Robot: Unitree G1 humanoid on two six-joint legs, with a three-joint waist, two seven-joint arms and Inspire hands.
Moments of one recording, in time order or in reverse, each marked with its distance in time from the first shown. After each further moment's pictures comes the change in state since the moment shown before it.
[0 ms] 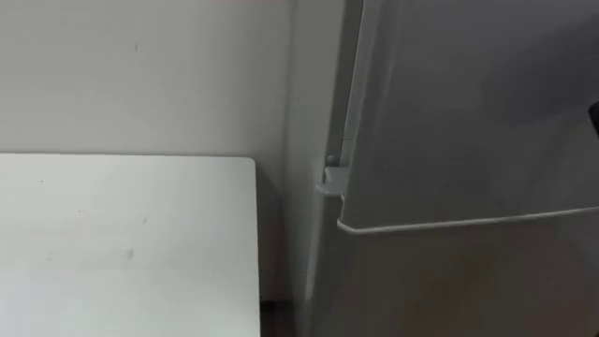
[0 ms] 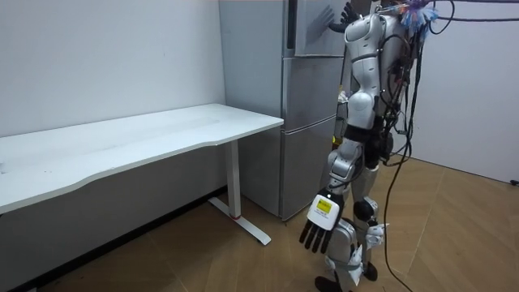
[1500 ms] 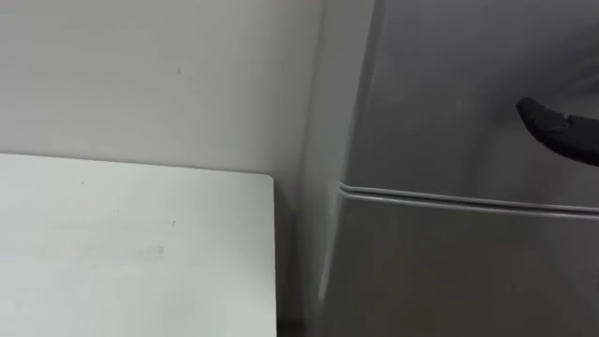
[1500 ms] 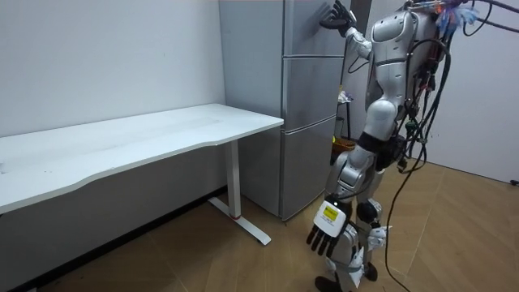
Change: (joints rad) left arm -0.012 0.044 -0.101 -0.079 0.087 0.103 -0.104; right arm -0.338 -0.050 0.146 0.621 0.006 -0.057 0.040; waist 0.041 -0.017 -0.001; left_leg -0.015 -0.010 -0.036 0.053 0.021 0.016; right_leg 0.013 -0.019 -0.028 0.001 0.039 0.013
